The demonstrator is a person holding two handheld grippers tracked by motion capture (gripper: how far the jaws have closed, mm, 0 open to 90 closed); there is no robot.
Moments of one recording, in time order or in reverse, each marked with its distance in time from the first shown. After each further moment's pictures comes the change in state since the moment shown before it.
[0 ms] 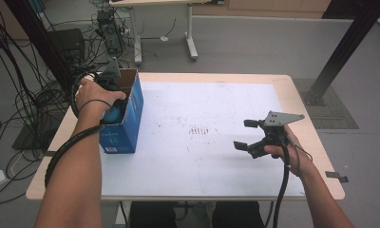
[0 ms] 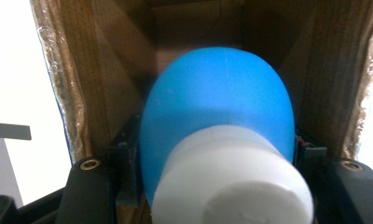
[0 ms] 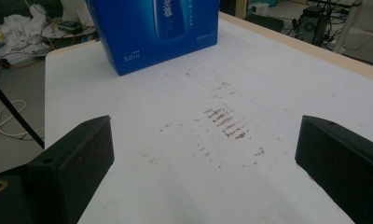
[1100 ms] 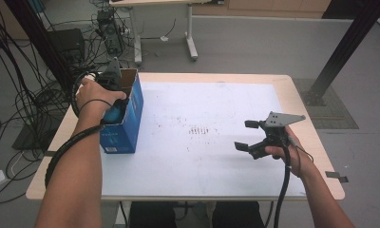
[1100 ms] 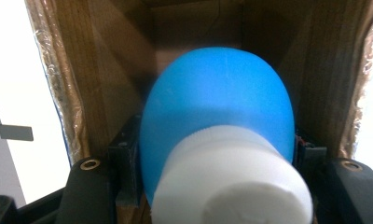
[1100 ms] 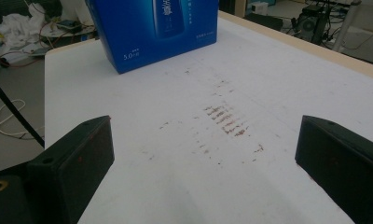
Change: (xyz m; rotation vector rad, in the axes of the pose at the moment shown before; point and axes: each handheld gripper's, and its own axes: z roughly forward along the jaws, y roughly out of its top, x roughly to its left) left arm -0.004 0.002 0.000 0.004 0.010 0.013; right arm 0.001 -0.001 -0.002 0.005 -0.004 0.002
